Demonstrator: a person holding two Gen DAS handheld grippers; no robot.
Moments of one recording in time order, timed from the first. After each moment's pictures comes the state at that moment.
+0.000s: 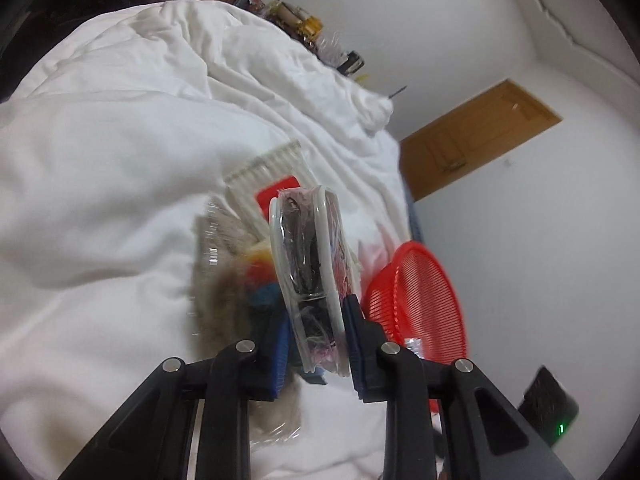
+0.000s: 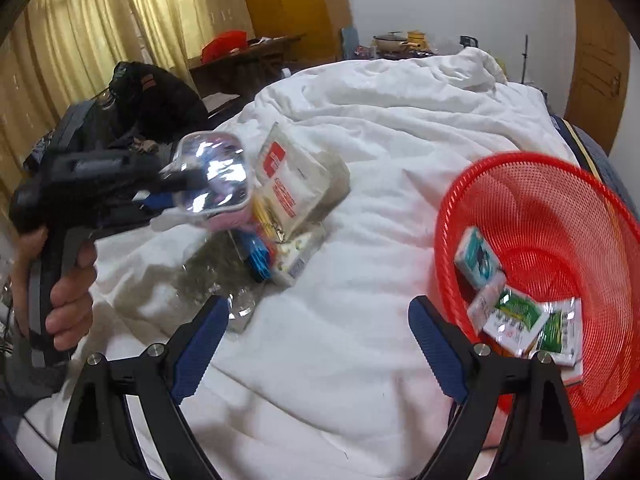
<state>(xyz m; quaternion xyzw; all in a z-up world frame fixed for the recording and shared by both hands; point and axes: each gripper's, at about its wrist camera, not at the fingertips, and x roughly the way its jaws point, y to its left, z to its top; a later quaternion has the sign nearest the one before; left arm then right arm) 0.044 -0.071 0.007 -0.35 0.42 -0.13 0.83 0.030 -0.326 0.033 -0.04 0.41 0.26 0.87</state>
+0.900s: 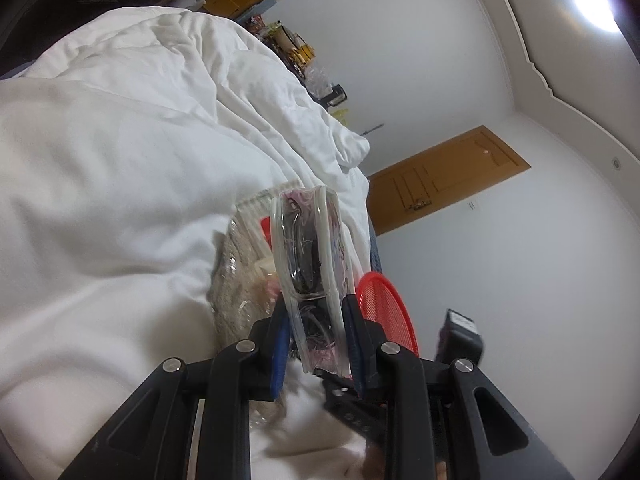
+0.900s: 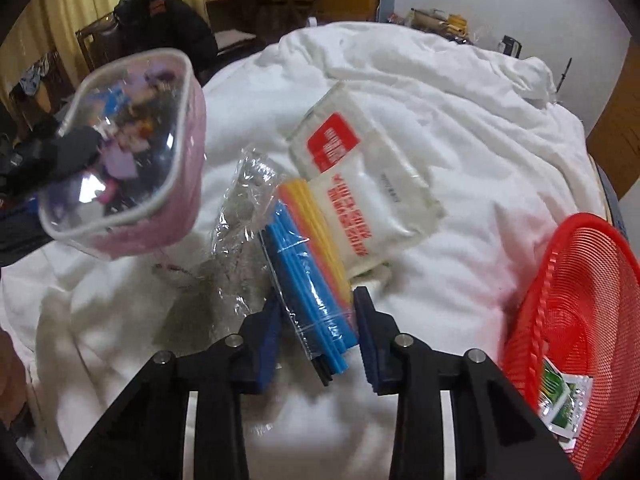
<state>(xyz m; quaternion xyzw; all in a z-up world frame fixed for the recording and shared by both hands) 0.005 -0.007 0.011 -0.45 0.34 -0.16 0.81 0.081 -0.214 0.001 -0.16 0.46 0.25 0.84</state>
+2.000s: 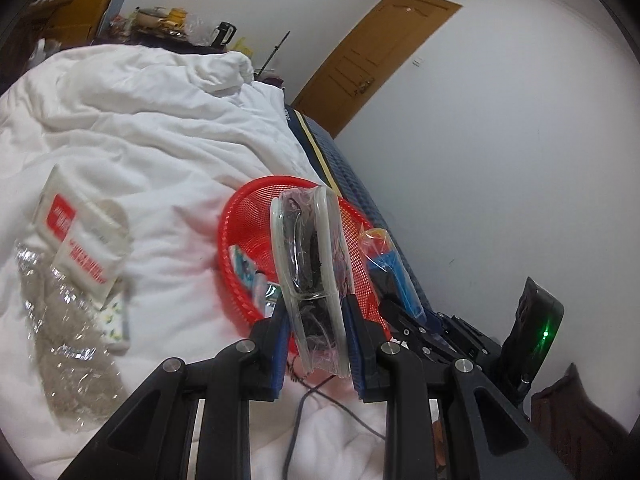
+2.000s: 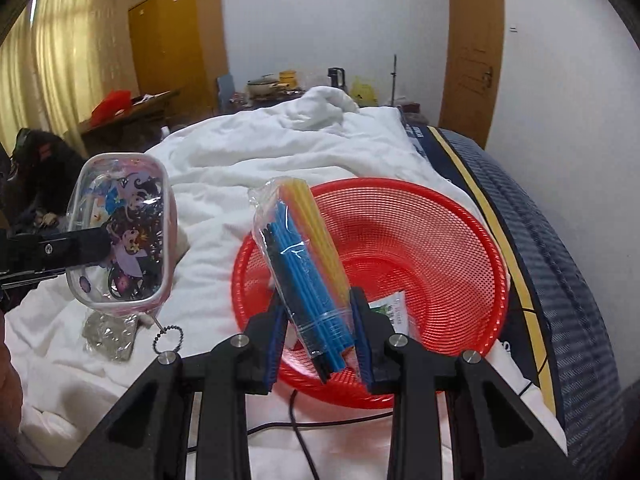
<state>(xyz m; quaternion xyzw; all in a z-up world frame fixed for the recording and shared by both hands) 0.027 -0.229 0.101 -0.21 0.42 -0.30 0.83 0.009 -0.452 0.085 0.00 0.35 0.03 0.94</state>
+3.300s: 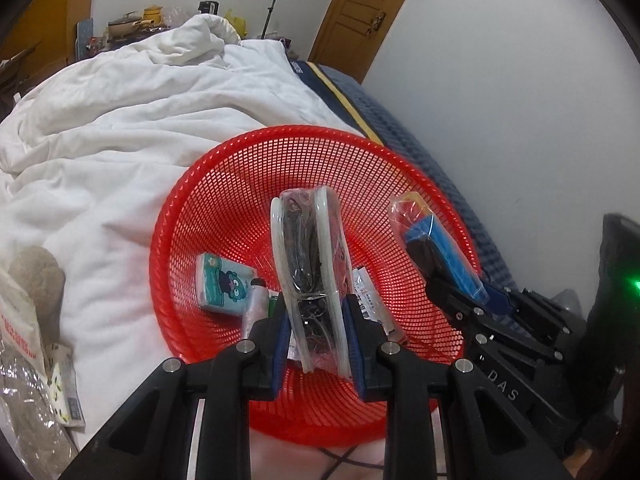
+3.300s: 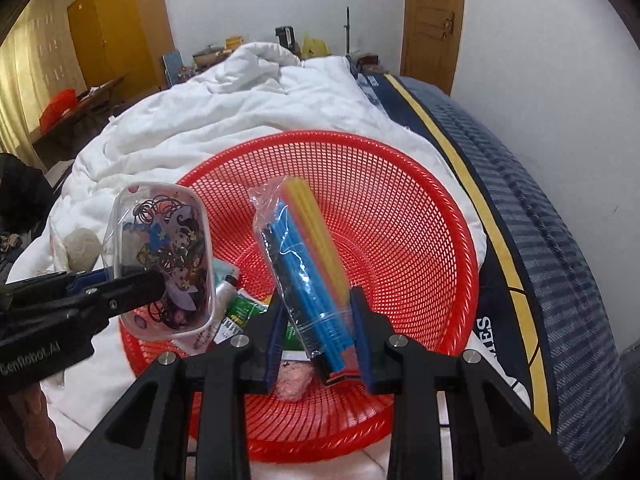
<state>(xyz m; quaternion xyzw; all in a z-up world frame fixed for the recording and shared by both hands) 0.103 -0.375 0.036 -0.05 0.47 -0.25 0.84 0.084 -0.533 0.034 0.03 0.43 -0.03 0.90</state>
